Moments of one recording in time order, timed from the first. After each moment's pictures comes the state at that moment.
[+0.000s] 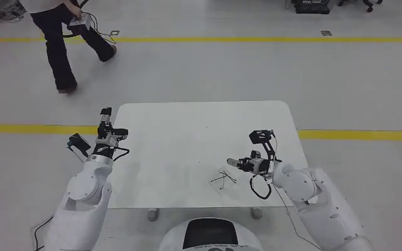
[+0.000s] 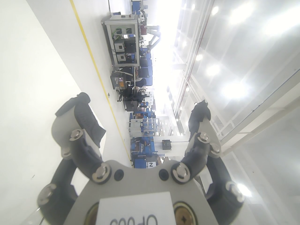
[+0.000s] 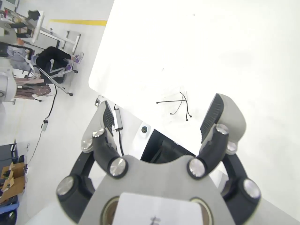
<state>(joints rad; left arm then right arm) 1.73 -1.15 -1.60 -1.80 -0.42 0.00 0.00 -1.63 -1.09 1.28 -1.96 -0.64 0.10 0.84</state>
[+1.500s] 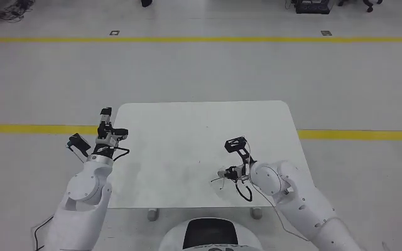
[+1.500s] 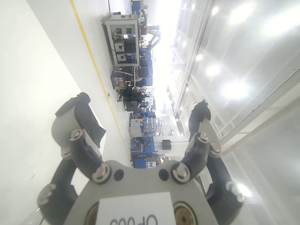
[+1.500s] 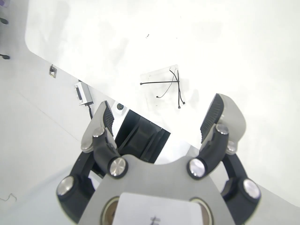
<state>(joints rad) 1.73 -1.15 -1.60 -1.80 -0.42 0.00 0.00 -1.40 -1.13 0.97 -1.82 -0.92 0.23 1.11</state>
